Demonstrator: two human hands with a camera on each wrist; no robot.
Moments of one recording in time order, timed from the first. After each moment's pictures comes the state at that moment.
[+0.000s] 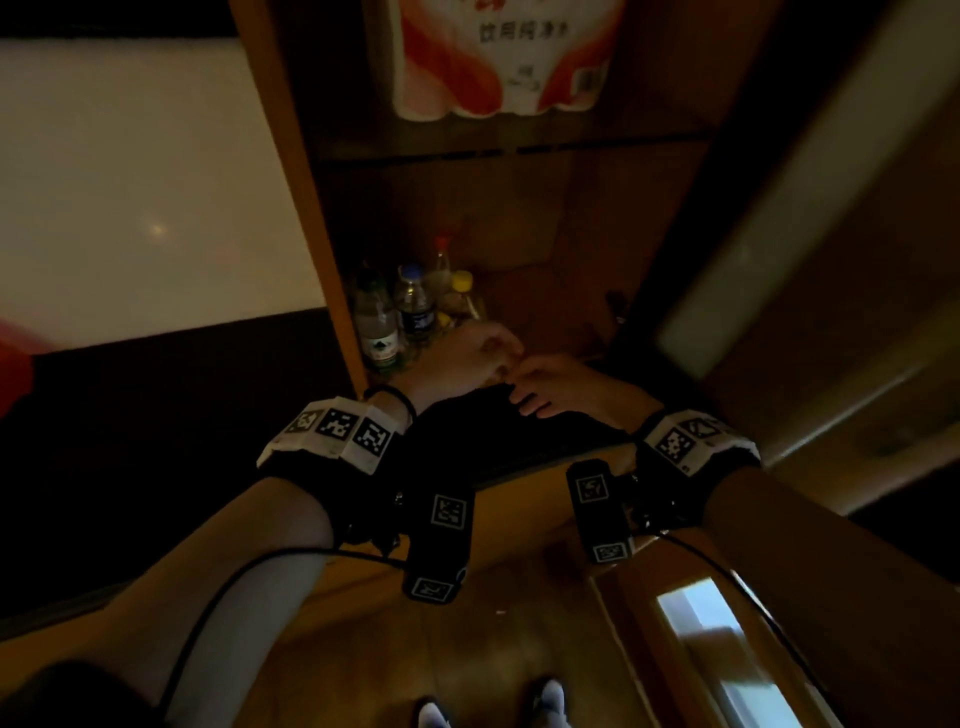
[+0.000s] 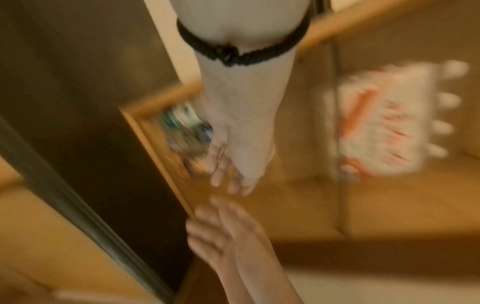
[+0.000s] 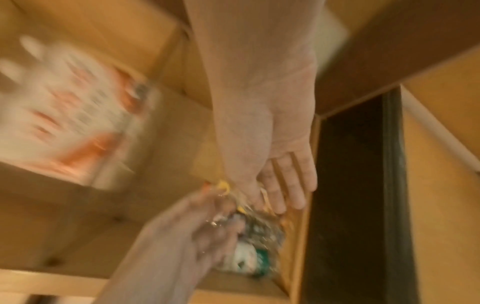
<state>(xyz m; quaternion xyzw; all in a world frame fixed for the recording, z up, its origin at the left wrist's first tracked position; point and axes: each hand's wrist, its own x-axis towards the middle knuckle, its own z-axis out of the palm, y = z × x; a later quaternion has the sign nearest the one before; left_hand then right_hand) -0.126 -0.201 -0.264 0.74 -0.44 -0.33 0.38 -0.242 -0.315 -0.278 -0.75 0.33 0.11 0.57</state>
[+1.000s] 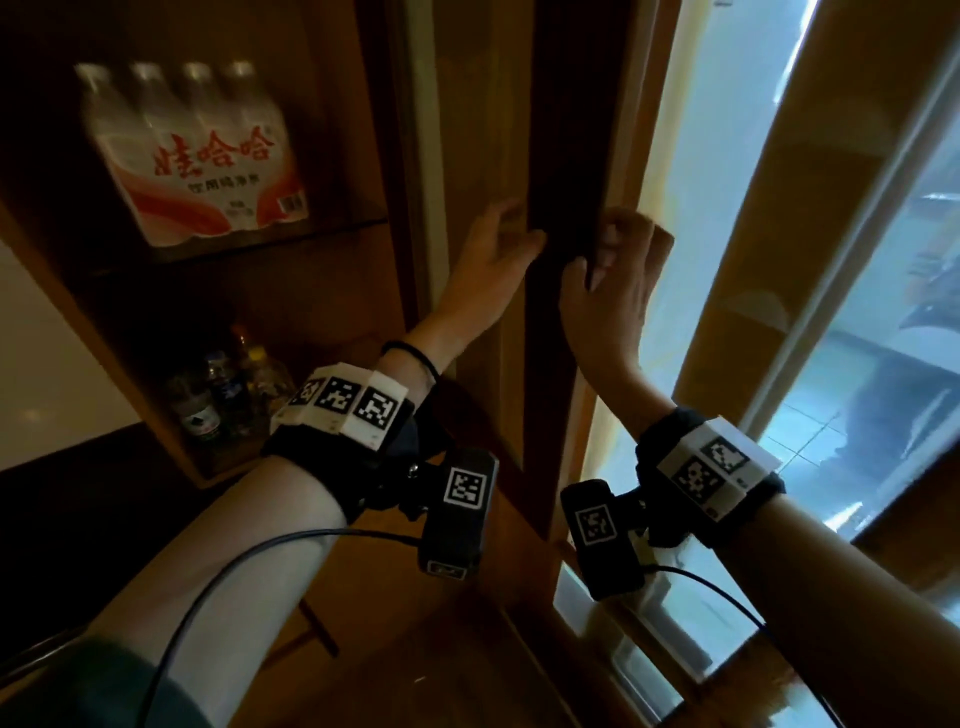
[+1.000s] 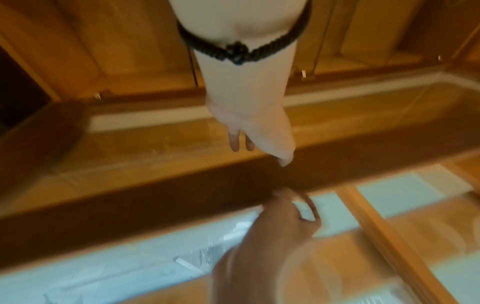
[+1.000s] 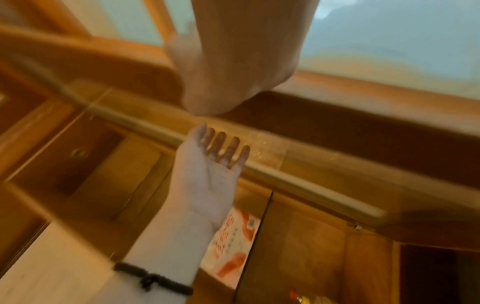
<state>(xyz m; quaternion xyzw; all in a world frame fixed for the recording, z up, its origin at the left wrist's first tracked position) -0.493 -0.307 -0.091 0.57 -0.55 -0.19 0.58 -0.604 -0.349 -0.121 -0.67 0.30 -0.65 0.21</state>
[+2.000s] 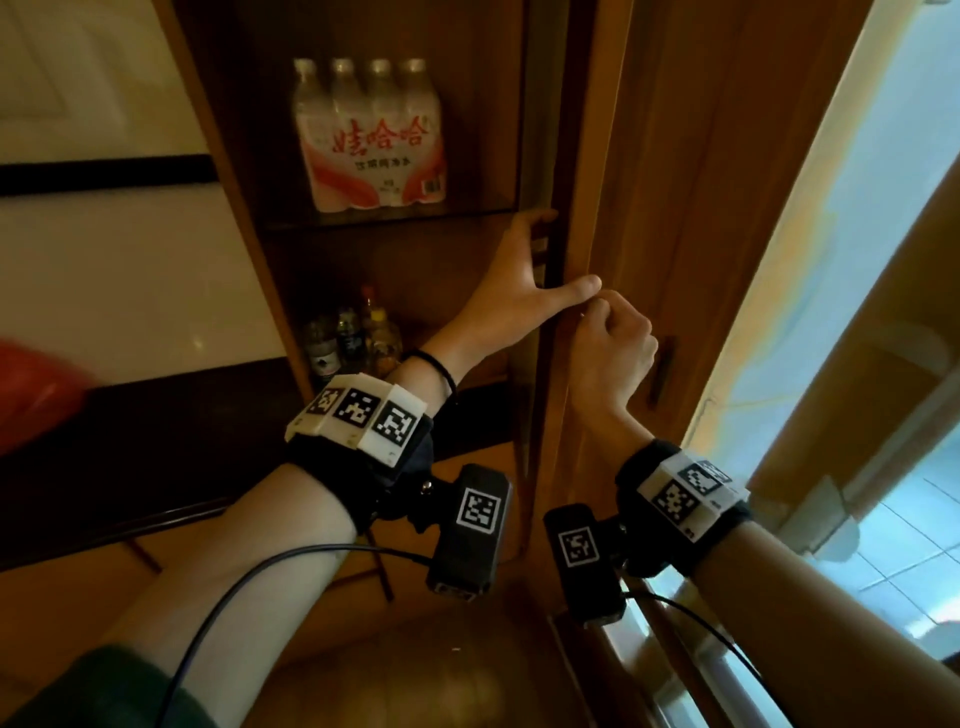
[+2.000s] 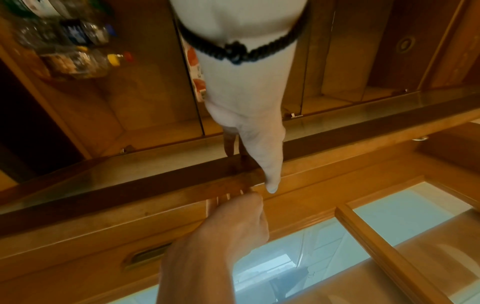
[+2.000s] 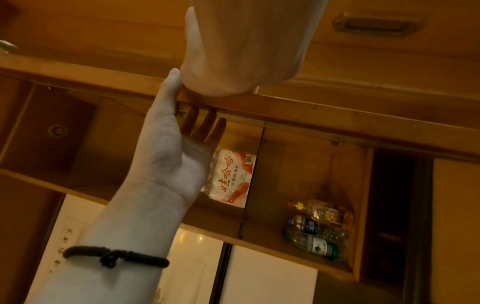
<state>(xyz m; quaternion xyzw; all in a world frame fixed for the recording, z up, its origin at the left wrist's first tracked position) -0.467 -0.226 -0.102 0.65 -0.51 -0.11 0.56 -0.549 -0.286 -0.157 -0.64 0.36 -0.56 0.39</state>
